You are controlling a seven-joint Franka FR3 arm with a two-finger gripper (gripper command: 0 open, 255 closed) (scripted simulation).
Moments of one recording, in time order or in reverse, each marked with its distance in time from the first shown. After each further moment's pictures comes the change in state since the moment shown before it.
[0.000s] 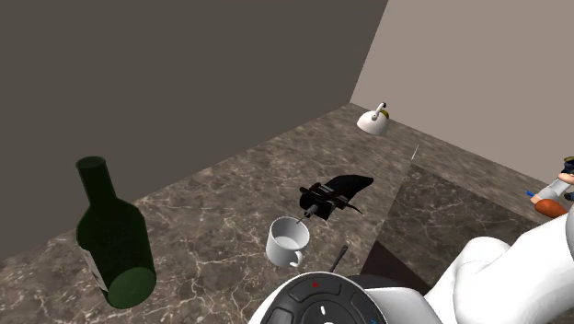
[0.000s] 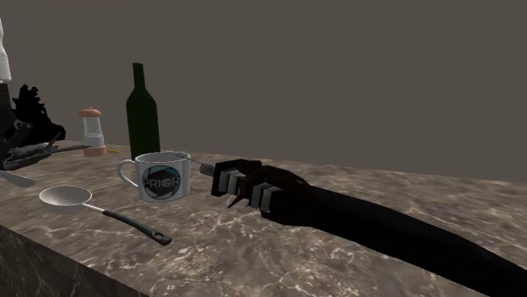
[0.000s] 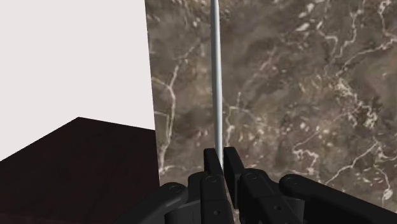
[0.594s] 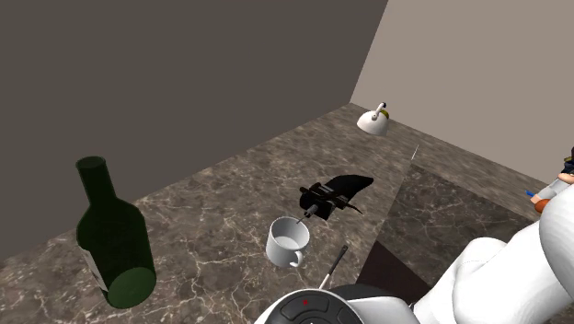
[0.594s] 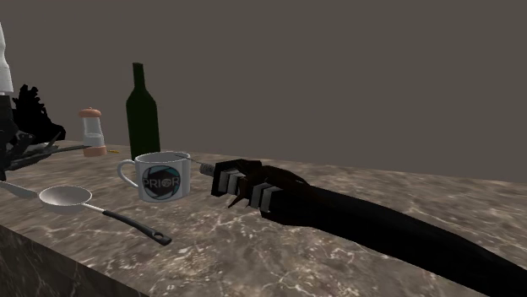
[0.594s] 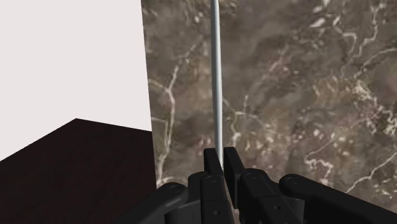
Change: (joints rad) arm -0.027 0.055 0.043 -0.033 -0.047 0.071 0.035
